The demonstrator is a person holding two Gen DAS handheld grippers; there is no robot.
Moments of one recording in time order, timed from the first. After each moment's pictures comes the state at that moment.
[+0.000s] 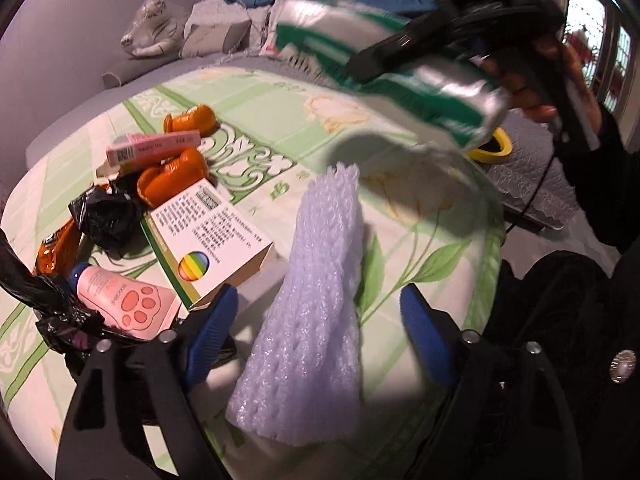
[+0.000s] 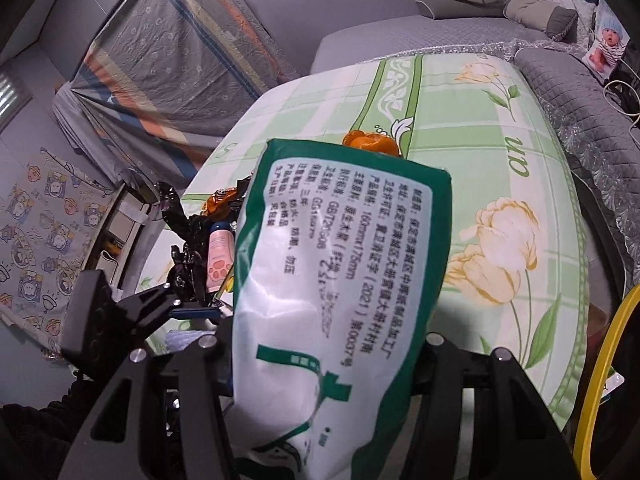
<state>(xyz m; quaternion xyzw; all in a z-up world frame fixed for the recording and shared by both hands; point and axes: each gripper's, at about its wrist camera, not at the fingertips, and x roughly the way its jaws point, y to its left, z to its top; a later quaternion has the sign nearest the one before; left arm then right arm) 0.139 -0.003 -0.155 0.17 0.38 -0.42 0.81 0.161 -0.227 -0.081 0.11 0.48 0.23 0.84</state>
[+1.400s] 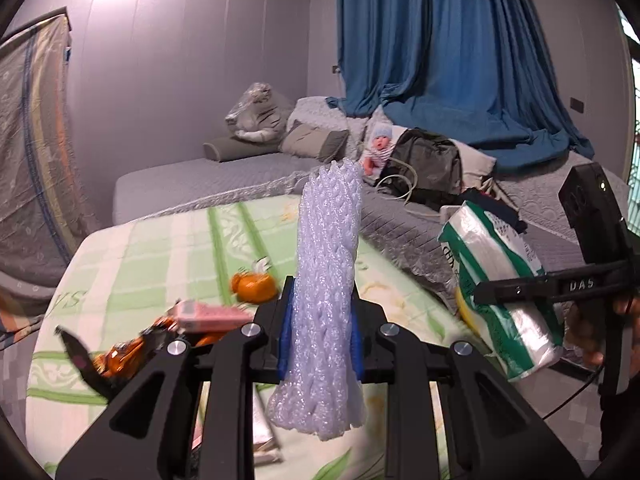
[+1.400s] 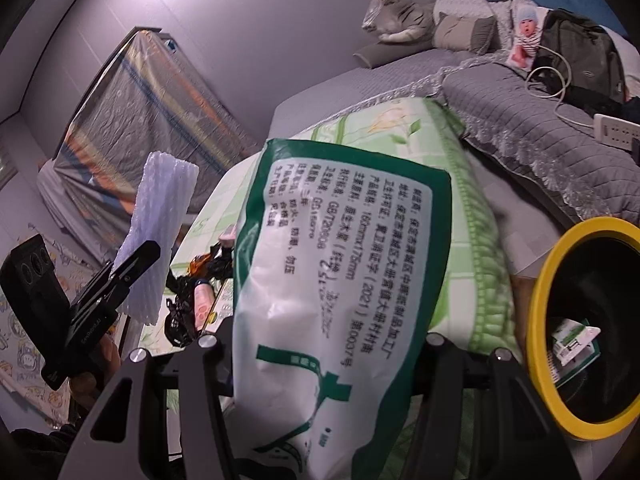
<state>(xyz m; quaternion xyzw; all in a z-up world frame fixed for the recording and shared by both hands) 0.139 -0.075 -0.019 0.04 0.22 -0.28 0.93 0.094 -0.333 -0.047 0.20 0.39 0.14 0.89</state>
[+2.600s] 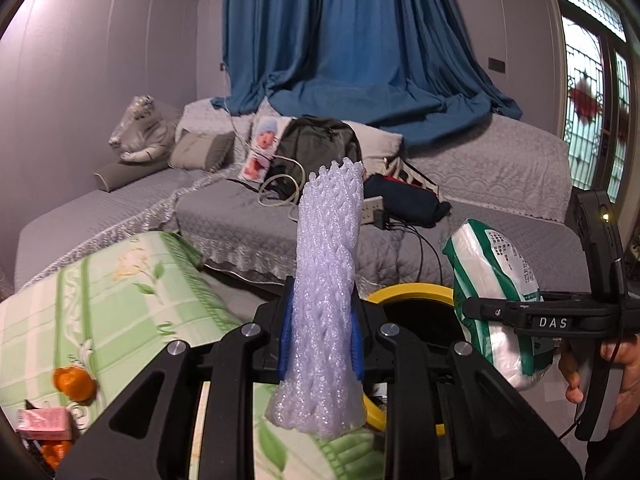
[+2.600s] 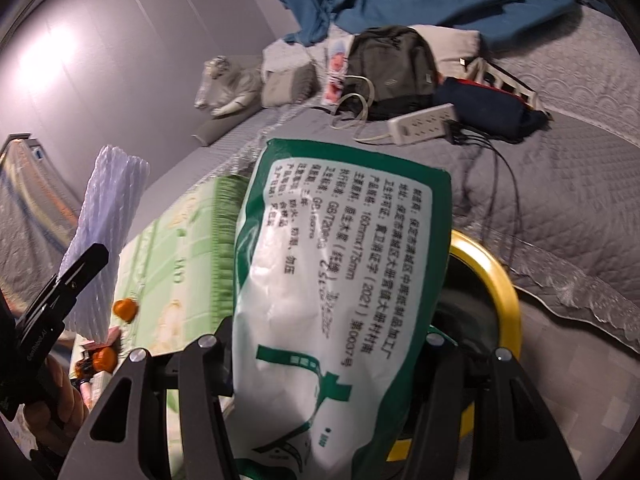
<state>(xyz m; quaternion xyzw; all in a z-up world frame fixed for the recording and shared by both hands) 0.165 -0.322 -0.039 0.10 0.22 -0.43 0.87 0.020 -0.549 -0.085 0.26 0.33 -0.14 0.90</state>
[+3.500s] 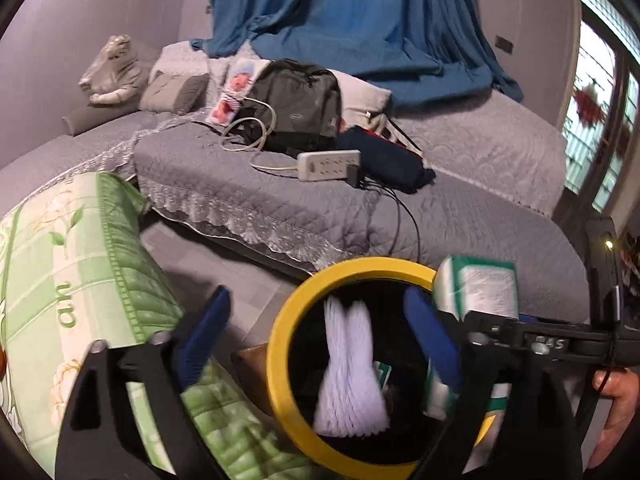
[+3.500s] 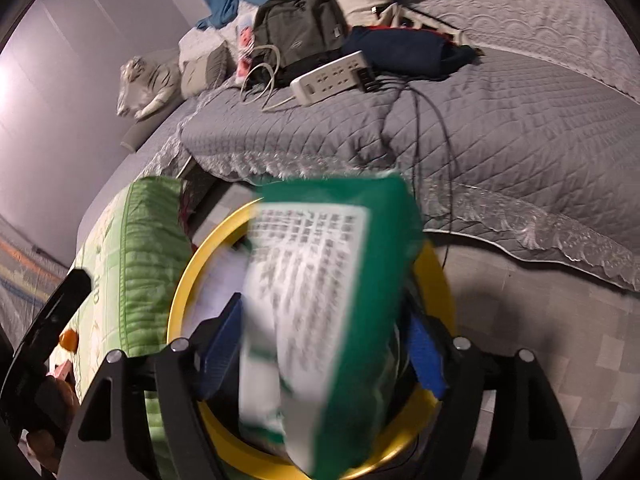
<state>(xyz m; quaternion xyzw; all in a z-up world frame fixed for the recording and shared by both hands) 0.192 -0.403 -0.107 0.07 0.31 -0.45 0.84 0.009 -0.620 -0.156 0.32 0.37 -0.24 0.84</state>
